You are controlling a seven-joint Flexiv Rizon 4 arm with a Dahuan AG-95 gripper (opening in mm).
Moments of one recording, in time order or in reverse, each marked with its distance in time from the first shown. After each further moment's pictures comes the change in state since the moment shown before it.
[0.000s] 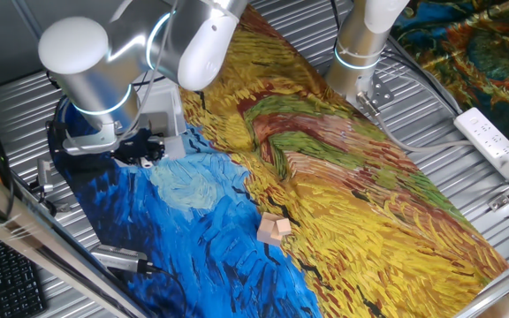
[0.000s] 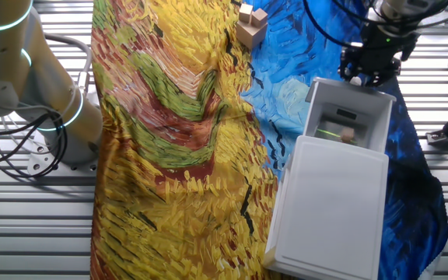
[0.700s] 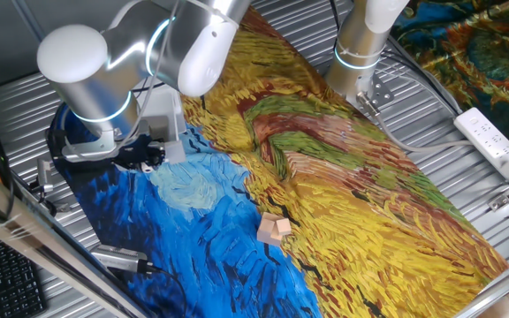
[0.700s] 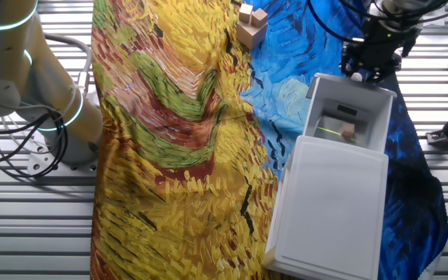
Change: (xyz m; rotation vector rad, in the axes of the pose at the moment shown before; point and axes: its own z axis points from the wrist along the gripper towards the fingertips) arm -0.009 0.001 0.003 0.000 0.000 0.007
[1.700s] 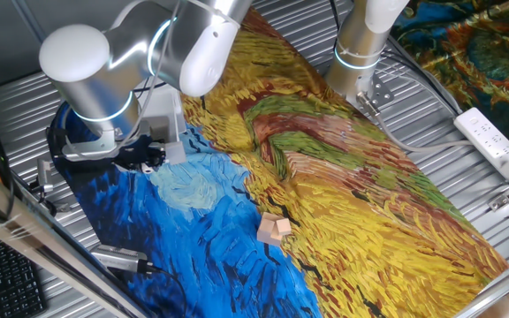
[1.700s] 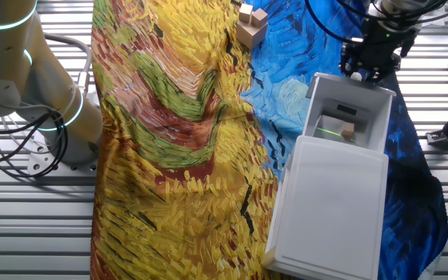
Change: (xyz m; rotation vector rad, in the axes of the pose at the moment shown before) arm -0.001 0.000 0.000 0.010 -0.012 0.023
